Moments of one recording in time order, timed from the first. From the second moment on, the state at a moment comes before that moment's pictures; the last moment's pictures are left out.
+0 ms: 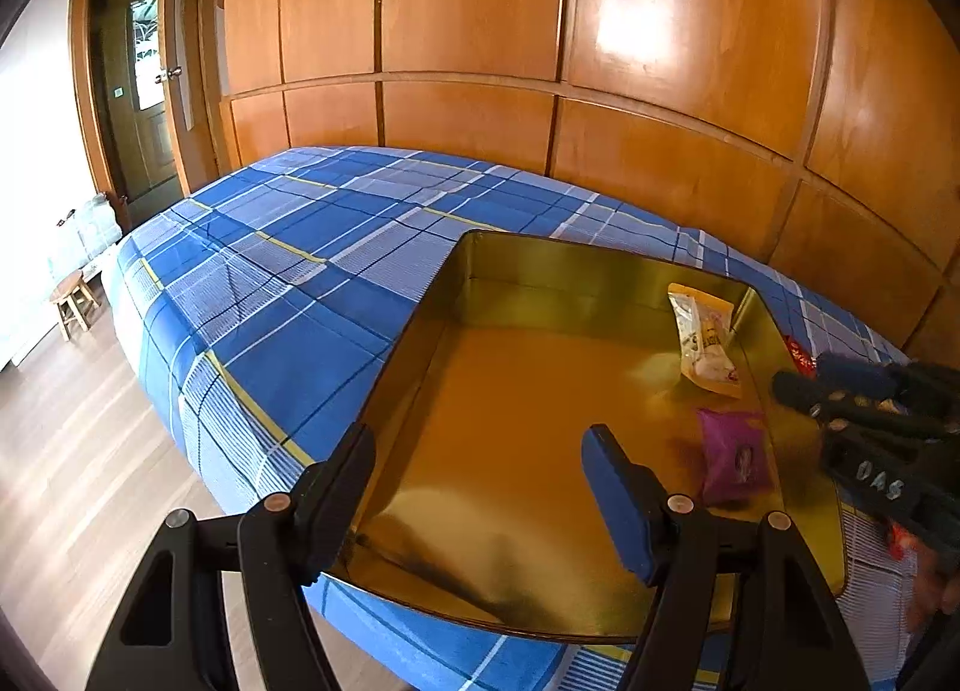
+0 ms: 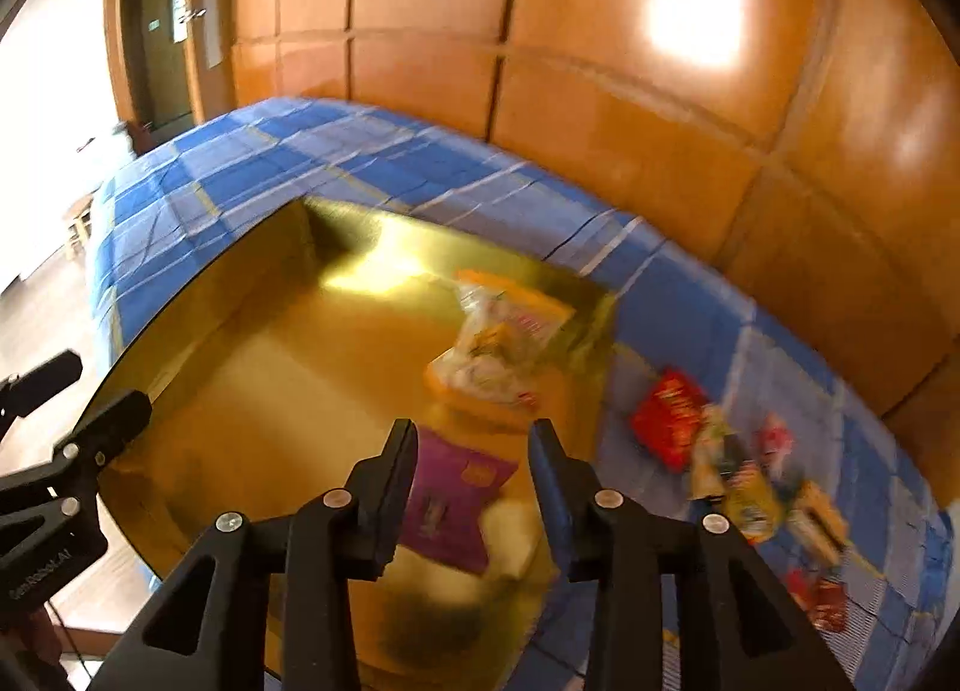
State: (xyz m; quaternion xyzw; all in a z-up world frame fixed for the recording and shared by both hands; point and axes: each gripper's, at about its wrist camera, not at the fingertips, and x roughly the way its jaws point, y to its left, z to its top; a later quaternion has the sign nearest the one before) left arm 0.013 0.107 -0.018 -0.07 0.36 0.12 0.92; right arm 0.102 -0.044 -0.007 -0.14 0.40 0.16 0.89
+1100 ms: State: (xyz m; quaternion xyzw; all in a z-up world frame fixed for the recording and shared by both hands) left arm 0.017 0.028 -0.002 0.01 0.37 0.00 0.93; right arm 0.076 -0.154 0.017 -0.08 0.37 0.07 0.92
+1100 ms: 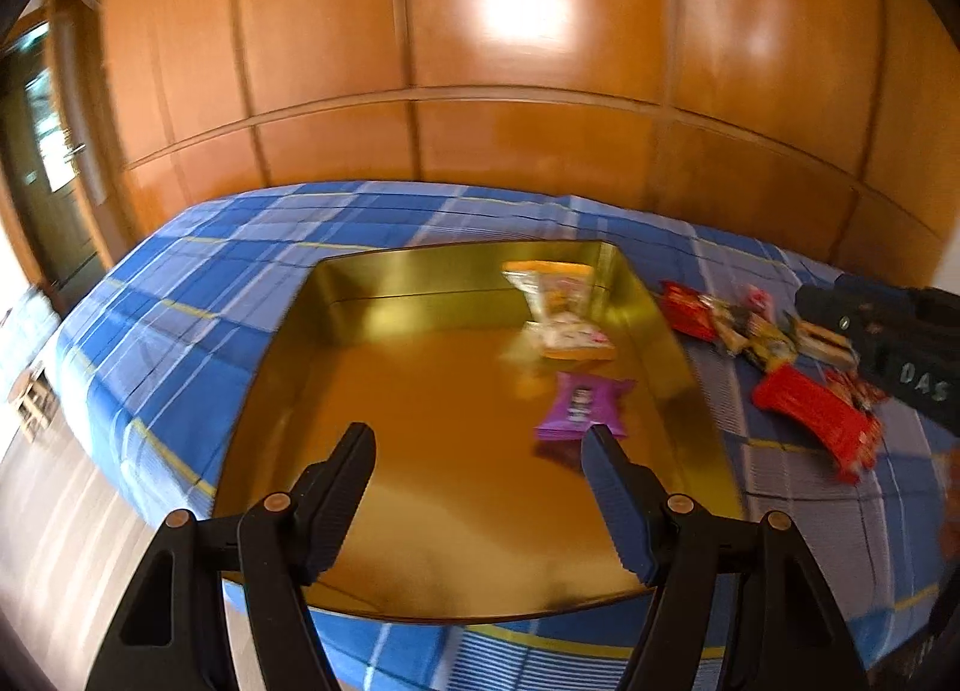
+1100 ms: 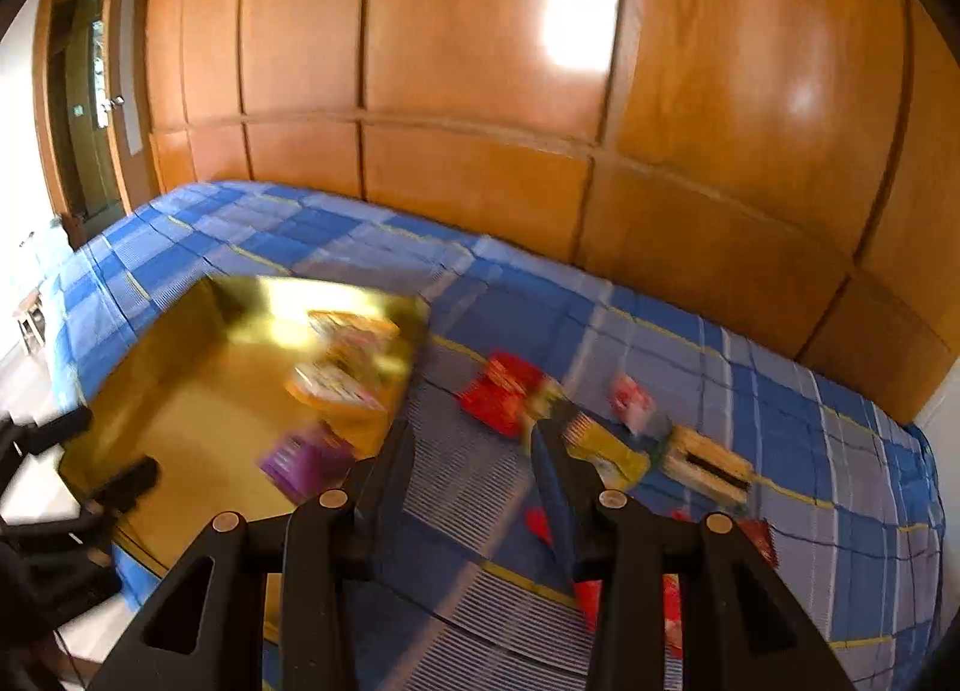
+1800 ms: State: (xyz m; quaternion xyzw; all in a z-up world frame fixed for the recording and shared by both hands) left arm 0.097 -0.101 0.003 0.08 0.44 -0.19 0.87; right arm 0.084 -0.383 -0.030 -0.05 0.48 -0.01 0.88
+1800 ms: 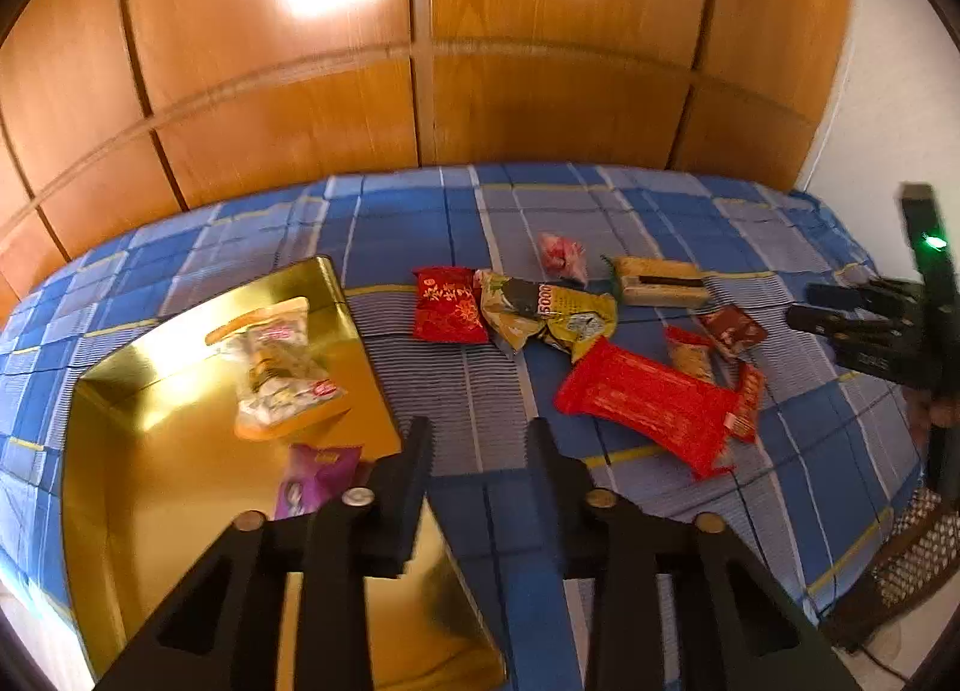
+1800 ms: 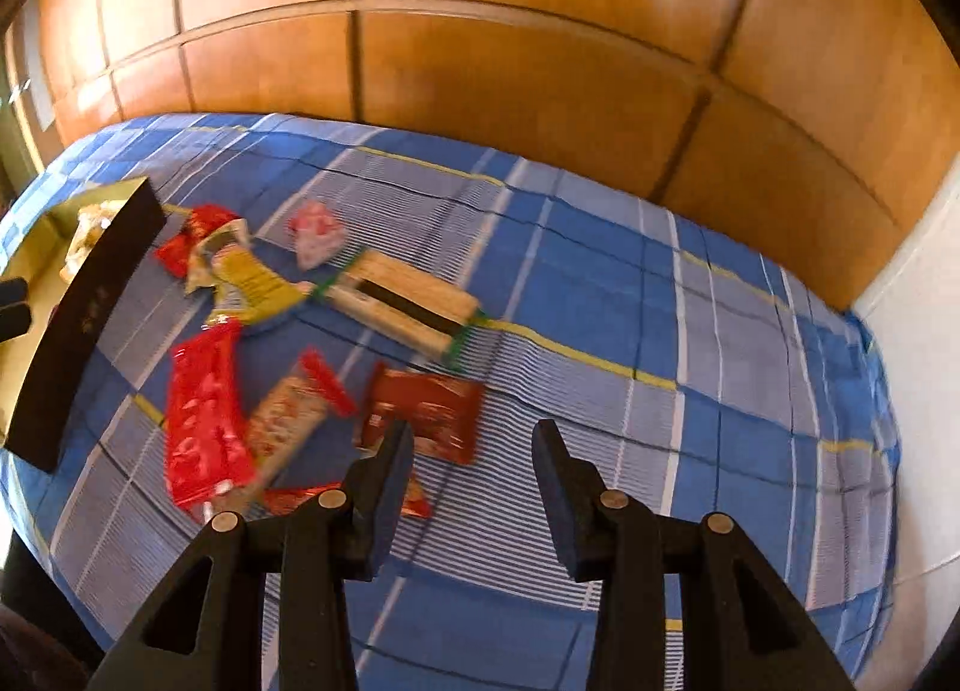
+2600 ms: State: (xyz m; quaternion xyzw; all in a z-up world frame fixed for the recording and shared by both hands) left arm 0.253 -0.159 -0.070 0.14 0.53 -0.16 0.82; right arm 0.093 -0.396 -0.024 0.05 0.48 0.03 0.88
